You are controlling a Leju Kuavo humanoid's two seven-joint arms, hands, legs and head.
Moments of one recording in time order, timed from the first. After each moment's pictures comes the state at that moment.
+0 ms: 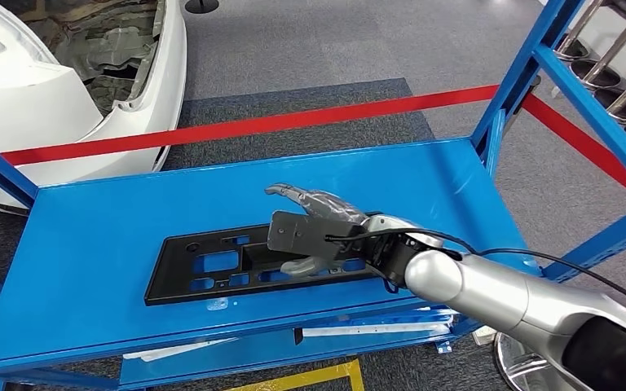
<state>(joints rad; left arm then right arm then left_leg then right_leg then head) -0.12 -0.05 -1.14 -0.26 1.50 0.09 -0.19 -0.78 -0.51 1.05 -1.85 -0.25 -0.01 0.59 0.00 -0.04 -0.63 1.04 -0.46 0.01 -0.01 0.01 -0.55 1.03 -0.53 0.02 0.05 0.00</state>
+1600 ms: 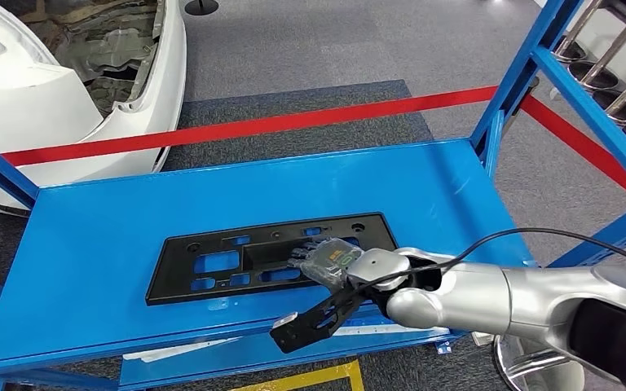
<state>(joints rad) -0.11 -0.05 -1.14 -0.27 1.53 0.10 -0.22 -0.93 -0.54 1.43 -1.80 0.07 0.42 0.70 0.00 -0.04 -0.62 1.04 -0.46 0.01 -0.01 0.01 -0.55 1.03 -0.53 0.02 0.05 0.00</state>
